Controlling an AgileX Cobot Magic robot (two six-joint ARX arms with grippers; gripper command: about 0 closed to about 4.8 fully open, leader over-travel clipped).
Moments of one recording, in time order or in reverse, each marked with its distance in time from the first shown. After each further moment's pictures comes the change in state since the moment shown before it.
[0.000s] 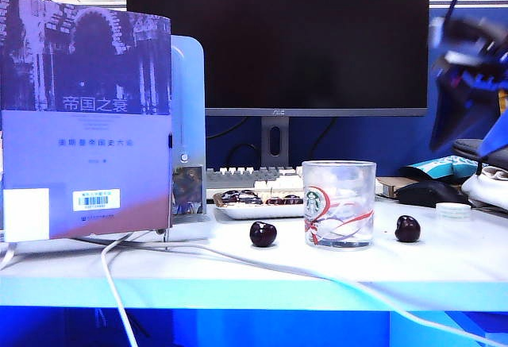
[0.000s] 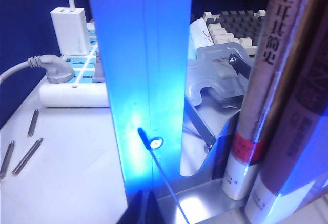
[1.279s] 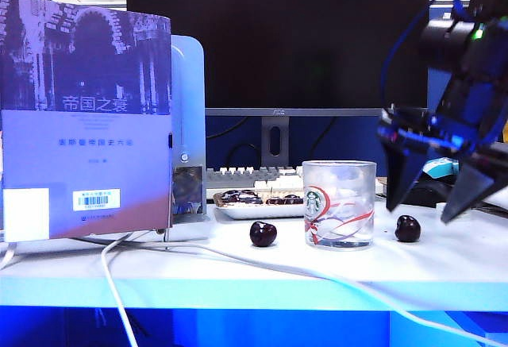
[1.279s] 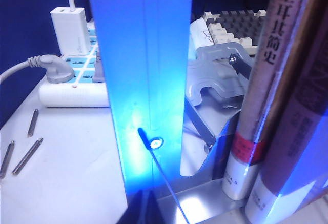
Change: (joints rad) left arm 0.000 0.000 0.000 0.000 0.000 0.000; right arm 0.000 0.505 0.370 -0.266 -0.115 0.043
